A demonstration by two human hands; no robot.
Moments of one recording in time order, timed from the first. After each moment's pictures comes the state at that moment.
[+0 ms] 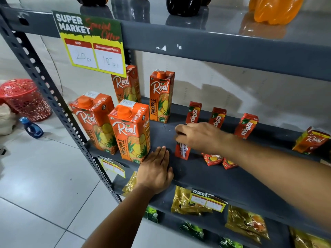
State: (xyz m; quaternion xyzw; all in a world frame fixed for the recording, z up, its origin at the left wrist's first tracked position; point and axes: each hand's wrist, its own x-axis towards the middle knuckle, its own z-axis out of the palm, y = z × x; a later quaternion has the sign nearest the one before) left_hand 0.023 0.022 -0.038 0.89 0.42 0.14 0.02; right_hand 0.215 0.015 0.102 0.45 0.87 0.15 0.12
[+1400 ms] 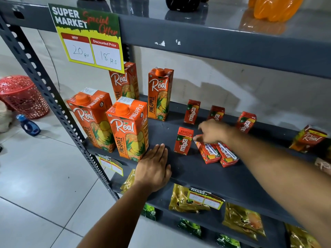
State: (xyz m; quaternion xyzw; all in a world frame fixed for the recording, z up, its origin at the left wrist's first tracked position) left_hand 0.022 0.019 -0.032 0.90 0.42 0.12 0.01; right_hand 0.265 0.048 0.077 0.74 0.64 -0.13 0.16
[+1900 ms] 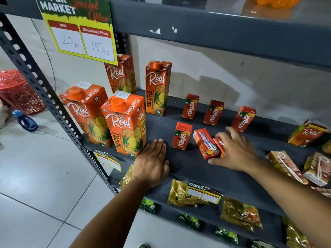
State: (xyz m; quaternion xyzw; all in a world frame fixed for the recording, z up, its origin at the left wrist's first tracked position) left_hand 0.023 0.020 -0.033 0.90 0.42 0.13 0.03; right_hand 0.301 -0.050 0.034 0.79 0.61 -0.06 0.02
